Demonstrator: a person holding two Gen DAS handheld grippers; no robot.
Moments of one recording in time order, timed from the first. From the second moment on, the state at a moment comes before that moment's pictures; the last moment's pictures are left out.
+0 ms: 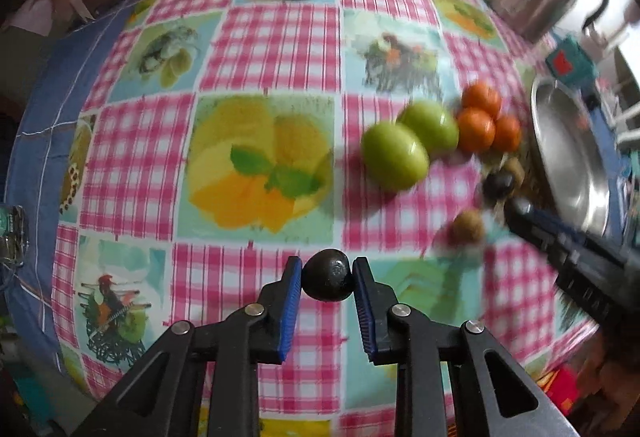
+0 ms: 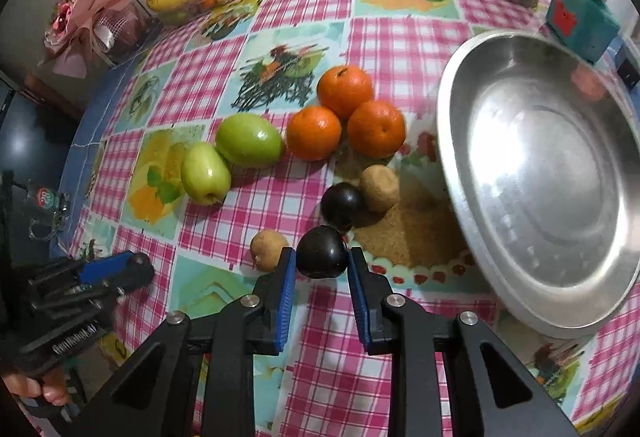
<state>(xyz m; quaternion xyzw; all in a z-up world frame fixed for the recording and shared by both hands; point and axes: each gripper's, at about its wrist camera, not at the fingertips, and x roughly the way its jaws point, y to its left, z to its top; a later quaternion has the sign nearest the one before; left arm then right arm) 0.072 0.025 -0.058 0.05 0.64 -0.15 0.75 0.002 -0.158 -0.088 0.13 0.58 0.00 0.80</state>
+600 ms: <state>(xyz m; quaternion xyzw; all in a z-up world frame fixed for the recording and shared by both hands) 0.106 -0.056 -0.017 -0.04 0.59 -0.12 0.79 0.005 -0.209 -0.052 0.17 0.53 -0.09 0.83</state>
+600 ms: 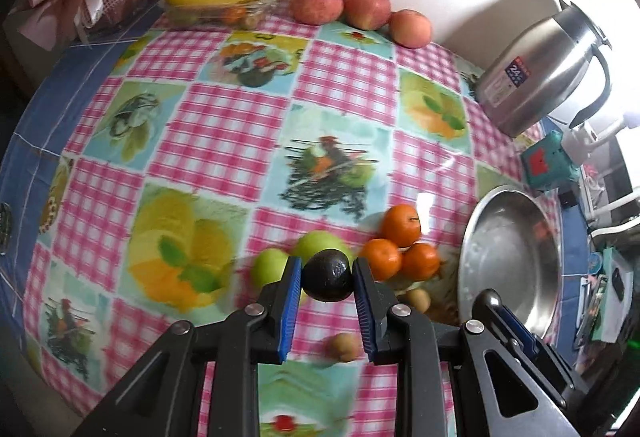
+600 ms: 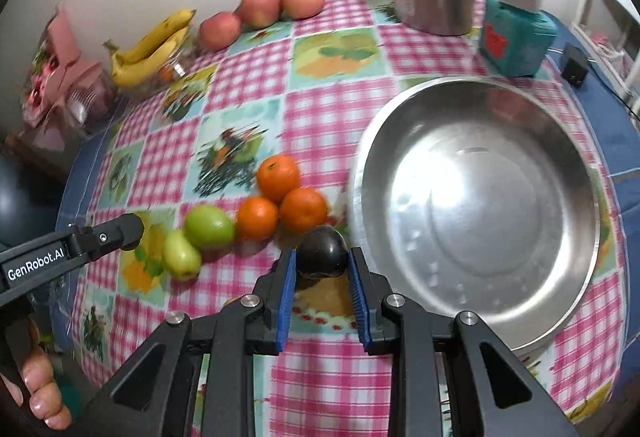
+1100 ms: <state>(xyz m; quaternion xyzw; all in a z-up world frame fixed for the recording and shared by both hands) 0.065 -0.184 -0.024 0.05 0.58 -0.22 0.78 -0.041 -0.311 -0.055 0.25 0.50 -0.24 0.79</state>
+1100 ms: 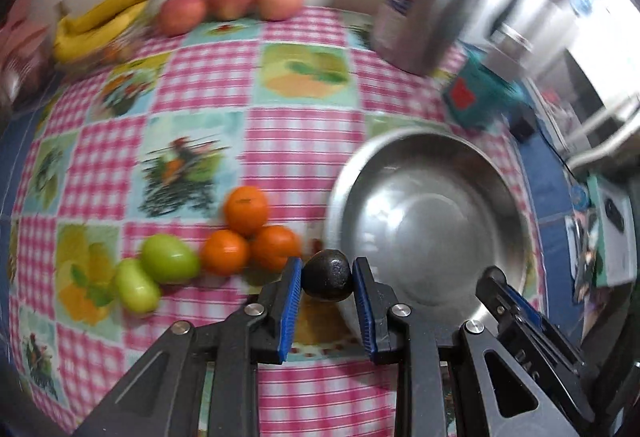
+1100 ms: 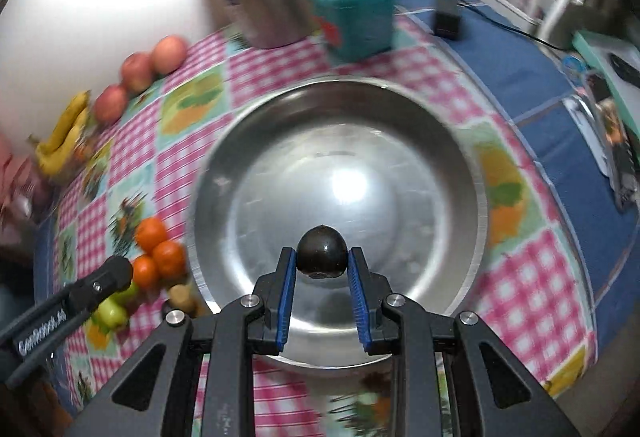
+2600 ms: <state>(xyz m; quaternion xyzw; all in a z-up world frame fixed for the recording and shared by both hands) 0.063 -0.161 -0.038 0.09 0.56 -0.17 0.80 -0.048 -0.329 -0.068 0.23 0.54 -0.26 0.76</state>
